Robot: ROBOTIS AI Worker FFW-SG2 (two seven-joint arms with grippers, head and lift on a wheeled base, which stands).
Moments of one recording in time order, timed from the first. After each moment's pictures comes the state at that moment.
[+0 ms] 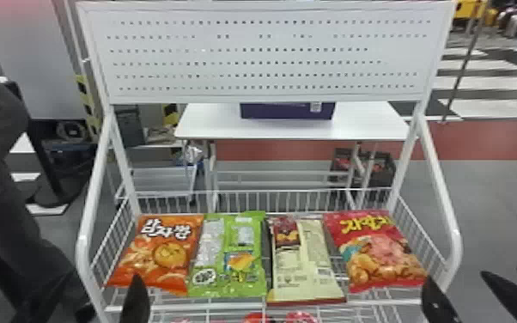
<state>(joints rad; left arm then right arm) 0.76 0.21 -0.03 -2.35 0.07 -0.03 0.18 0.68 -0.28 -0.10 -2.22 -0.31 -0.03 0.04</state>
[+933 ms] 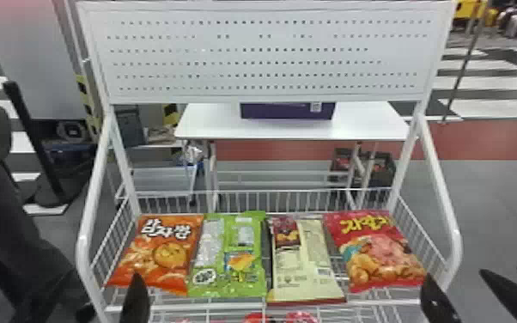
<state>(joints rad) 0.76 0.21 -0.03 -2.35 0.07 -0.03 0.18 0.67 -0.28 -0.10 -2.20 -0.31 -0.03 0.04</state>
